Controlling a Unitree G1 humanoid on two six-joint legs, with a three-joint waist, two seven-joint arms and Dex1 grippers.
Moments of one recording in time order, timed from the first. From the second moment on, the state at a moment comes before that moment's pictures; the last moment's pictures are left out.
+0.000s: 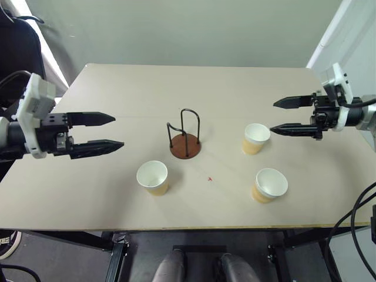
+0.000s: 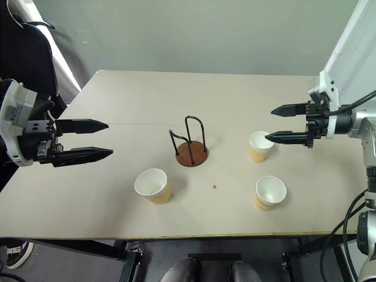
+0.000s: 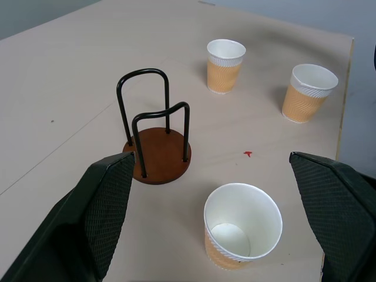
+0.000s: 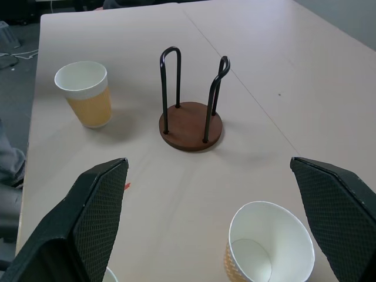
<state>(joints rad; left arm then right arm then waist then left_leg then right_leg) -0.40 1.19 0.39 -0.08 -0.78 0.74 -1.28 -0.89 -0.92 -0.02 0.24 0.41 0.55 1.45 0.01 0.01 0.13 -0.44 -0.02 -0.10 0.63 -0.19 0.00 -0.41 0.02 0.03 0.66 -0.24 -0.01</state>
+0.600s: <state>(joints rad) -0.39 1.18 0.40 -0.08 -0.78 0.74 -1.26 -0.98 -0.90 -0.02 0.27 0.42 0.55 1.44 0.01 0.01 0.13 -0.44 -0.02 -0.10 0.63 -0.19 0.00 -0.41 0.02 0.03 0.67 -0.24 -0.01</state>
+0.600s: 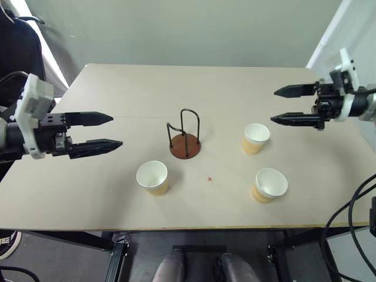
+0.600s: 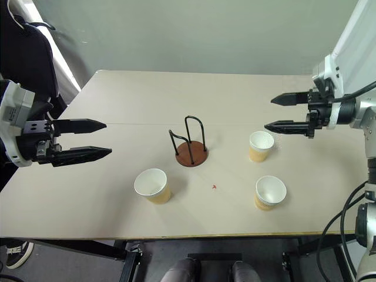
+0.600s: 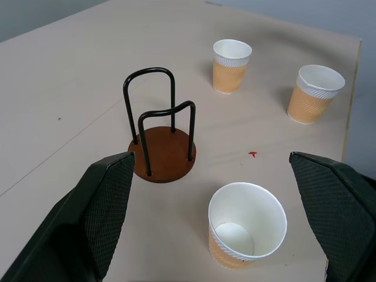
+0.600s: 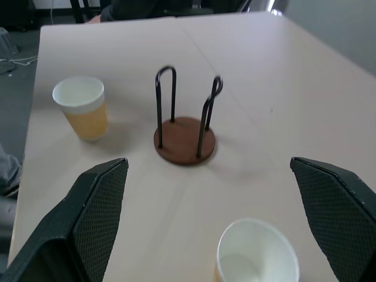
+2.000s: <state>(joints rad) -0.32 1.15 0.46 -0.14 -0.80 0.75 -1.22 -1.16 -0.29 0.19 0.41 0.17 0.77 0.80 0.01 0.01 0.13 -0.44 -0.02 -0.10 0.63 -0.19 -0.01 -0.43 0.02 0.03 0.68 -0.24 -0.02</state>
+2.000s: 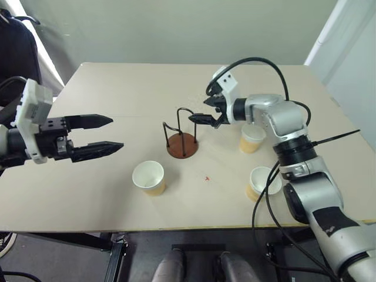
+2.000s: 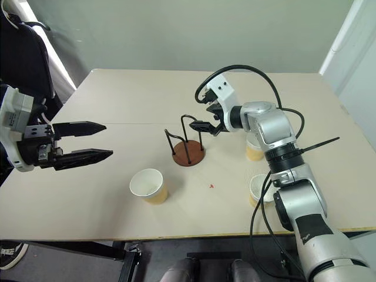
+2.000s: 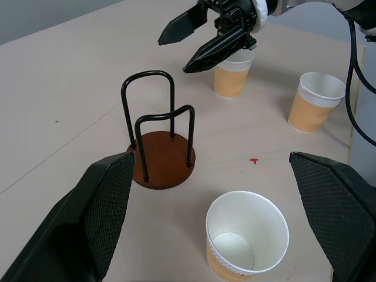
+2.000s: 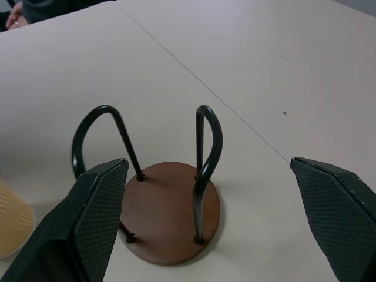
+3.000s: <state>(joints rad) -0.26 1.14 0.50 -0.20 -0.80 0.77 -1.18 -1.15 -0.21 0.18 0.50 0.16 0.74 0.73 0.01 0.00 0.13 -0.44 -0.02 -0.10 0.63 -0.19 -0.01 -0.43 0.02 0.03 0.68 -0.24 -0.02</state>
